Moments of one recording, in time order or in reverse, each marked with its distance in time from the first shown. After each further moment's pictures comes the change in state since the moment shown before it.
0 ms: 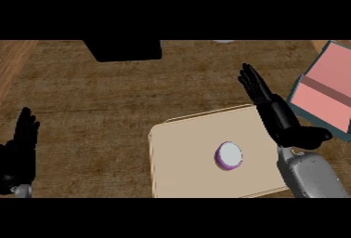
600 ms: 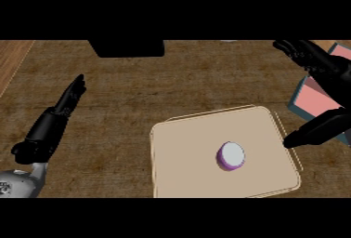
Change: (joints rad) left arm -0.212 0.093 -0.196 -0.097 -0.070 -0.308 -0.091; right arm -0.197 -0.330 -0.121 -0.022 -0.035 0.392 -0.148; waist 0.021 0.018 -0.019
